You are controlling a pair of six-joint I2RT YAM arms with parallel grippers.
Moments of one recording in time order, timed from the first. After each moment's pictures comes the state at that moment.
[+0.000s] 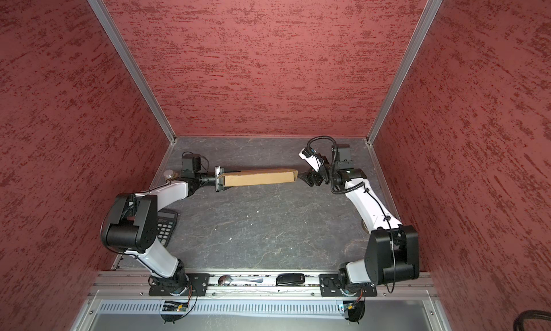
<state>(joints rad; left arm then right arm) -0.07 1.68 0.92 0.13 1.19 -1.82 0.12 1.42 1.11 -0.38 -0.68 -0.61</state>
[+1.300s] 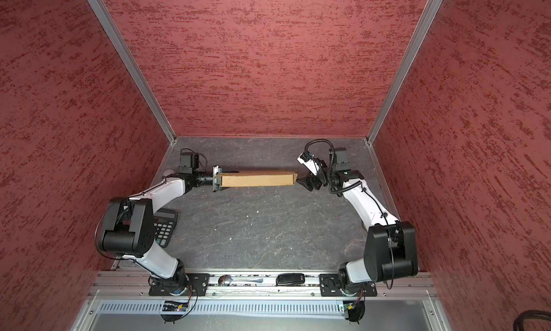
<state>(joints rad) -0.05 1.64 1.01 -0.17 1.23 -1.64 0.12 1.44 1.06 -0.40 -0.66 -0.64</state>
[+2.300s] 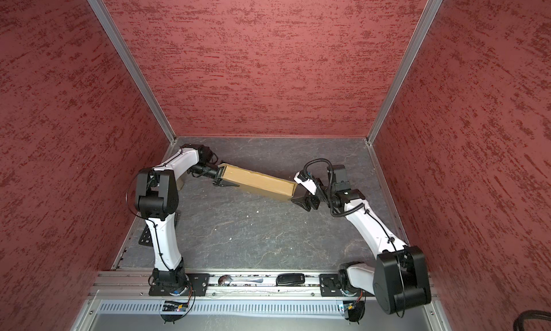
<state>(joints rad) -0.07 2.11 1.66 -1.39 1.25 -0.93 0.20 1.23 0.82 -0.36 -0.80 -0.62</state>
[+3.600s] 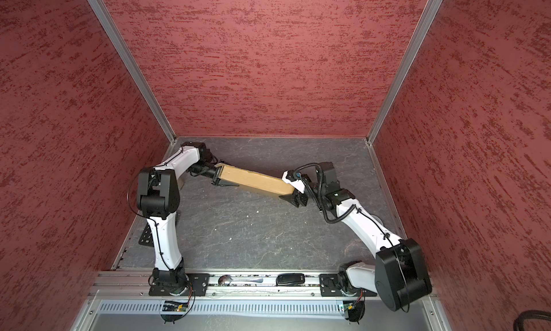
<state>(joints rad) -0.08 2.12 1.70 -1.57 1.31 -0.72 0.34 1.27 0.82 -0.11 -0.79 -0.58</state>
